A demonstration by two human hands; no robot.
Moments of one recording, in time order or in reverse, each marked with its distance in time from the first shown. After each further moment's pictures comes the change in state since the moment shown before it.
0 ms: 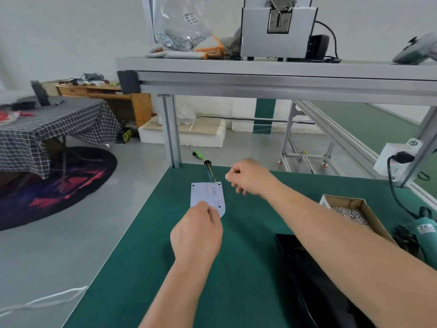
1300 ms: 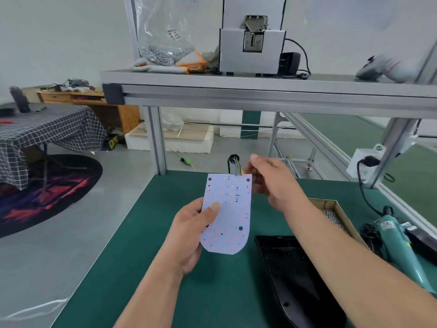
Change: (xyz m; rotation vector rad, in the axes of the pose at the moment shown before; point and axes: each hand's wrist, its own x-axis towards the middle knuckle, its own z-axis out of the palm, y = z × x) left_hand -0.003 0.009 -0.021 -1.350 -0.621 -0.011; right_hand -0.070 0.020 -0.051 1.016 0.245 -0.017
